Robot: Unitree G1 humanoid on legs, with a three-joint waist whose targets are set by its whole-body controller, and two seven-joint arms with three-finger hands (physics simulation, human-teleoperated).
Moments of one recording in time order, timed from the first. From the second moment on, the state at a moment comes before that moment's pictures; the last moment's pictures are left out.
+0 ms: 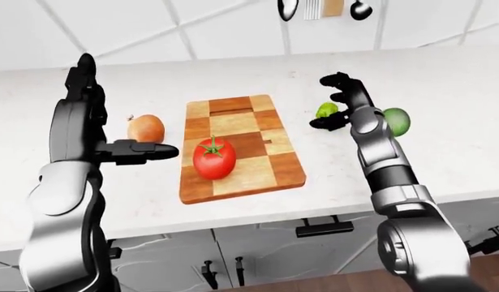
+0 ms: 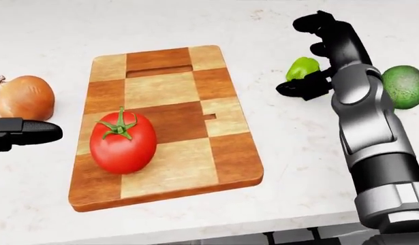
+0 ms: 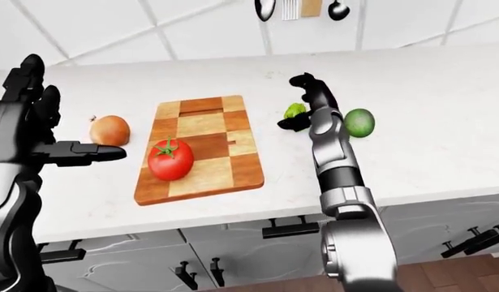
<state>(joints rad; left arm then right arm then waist) -0.43 0.33 0.29 -0.61 0.11 0.88 -0.13 -0.99 -0.32 -0.08 0.83 -0.48 0.19 0.02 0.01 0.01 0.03</state>
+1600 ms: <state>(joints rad) -0.43 0.33 0.29 -0.60 0.13 0.87 -0.14 -1.05 0.04 0.06 0.57 -0.44 0.31 0.20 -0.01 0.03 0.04</state>
